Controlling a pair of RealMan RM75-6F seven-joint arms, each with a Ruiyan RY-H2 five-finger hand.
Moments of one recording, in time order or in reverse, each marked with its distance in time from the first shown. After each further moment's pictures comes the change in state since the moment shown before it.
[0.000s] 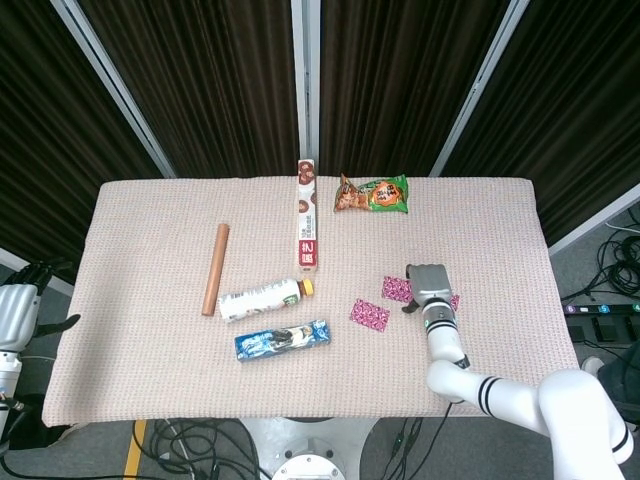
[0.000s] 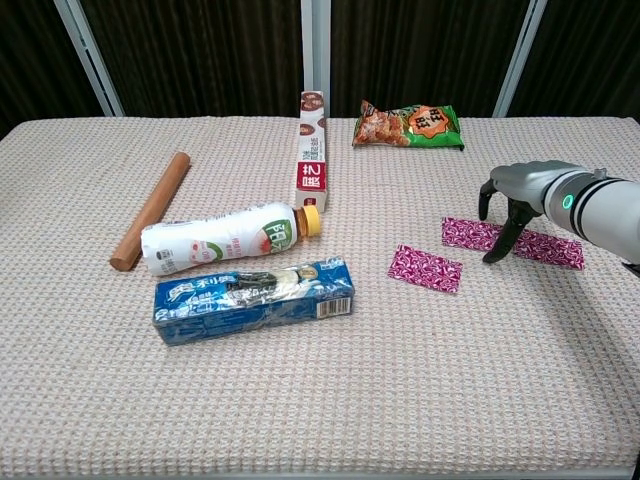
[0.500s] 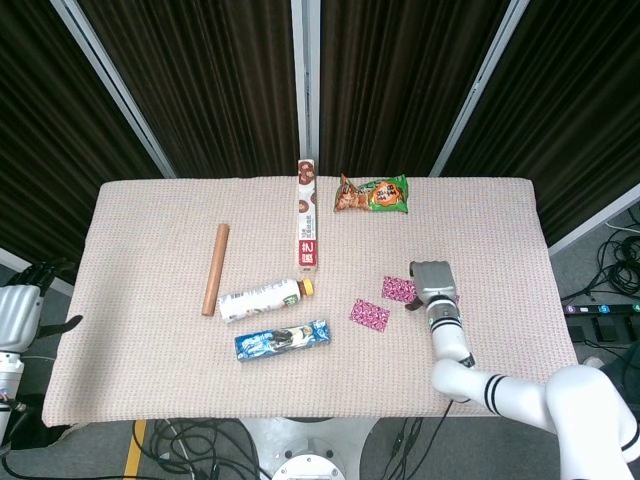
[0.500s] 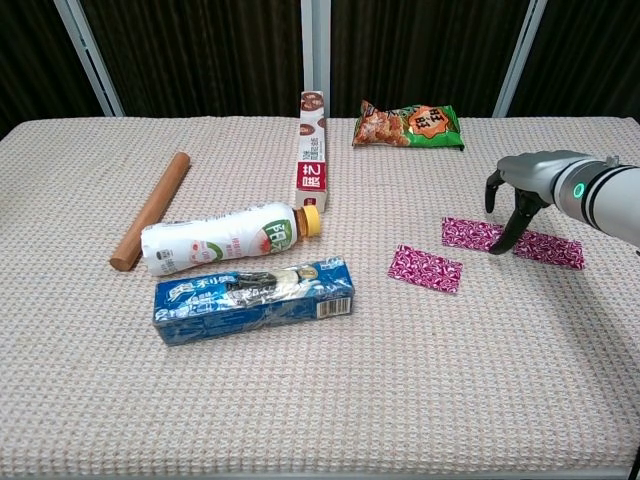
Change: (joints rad) left arm 0.000 0.000 0.002 -0.013 0.001 0.003 0.020; right arm 0.016 0.047 -0.019 -0.052 0.018 0.017 0.009
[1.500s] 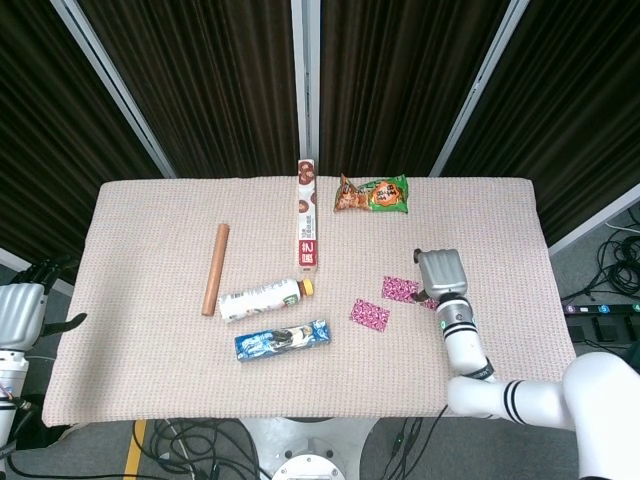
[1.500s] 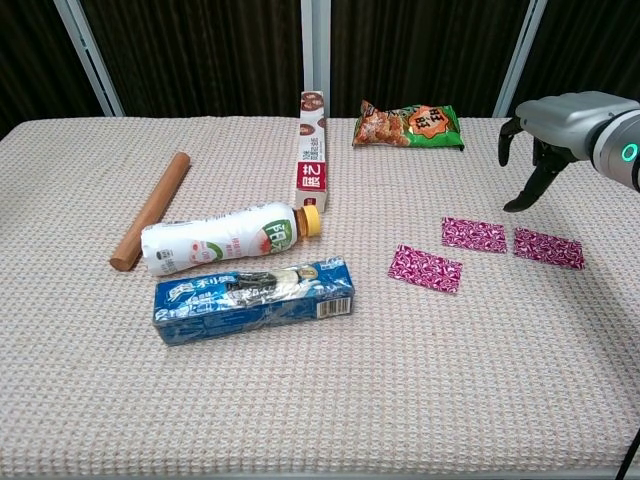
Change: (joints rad) left arm -0.006 -0.002 -0.005 -0.028 -0.003 0.004 0.023; right arm 0.067 0.137 -0.163 -0.233 -0.105 0.277 0.148
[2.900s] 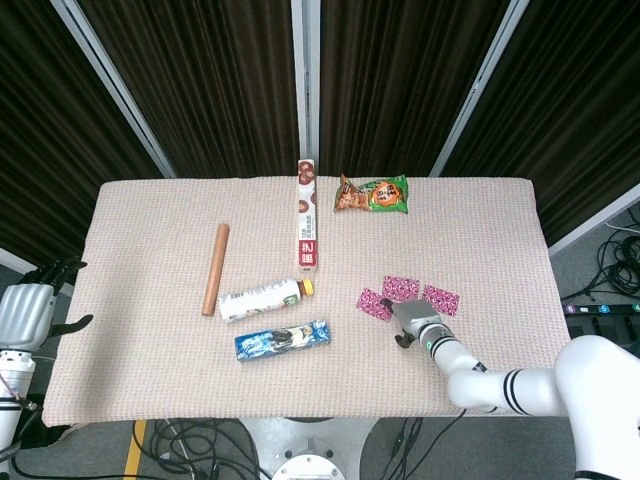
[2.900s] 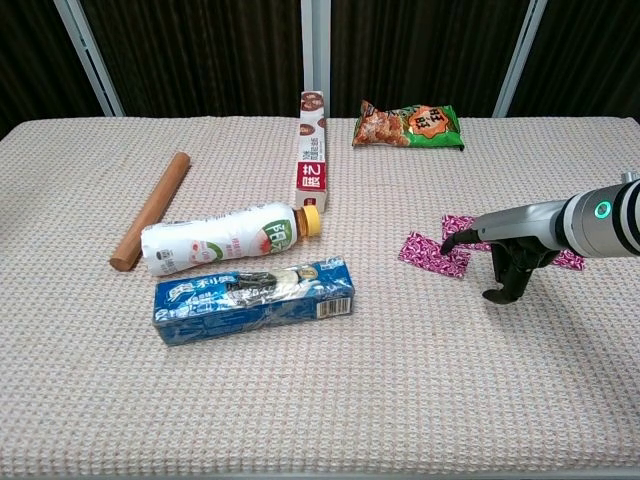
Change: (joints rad) left arm -0.008 0.007 0.007 -0.034 0.011 0.003 0.045; right arm 0.159 0.086 -0.131 -0.112 0.142 -0.531 0.212
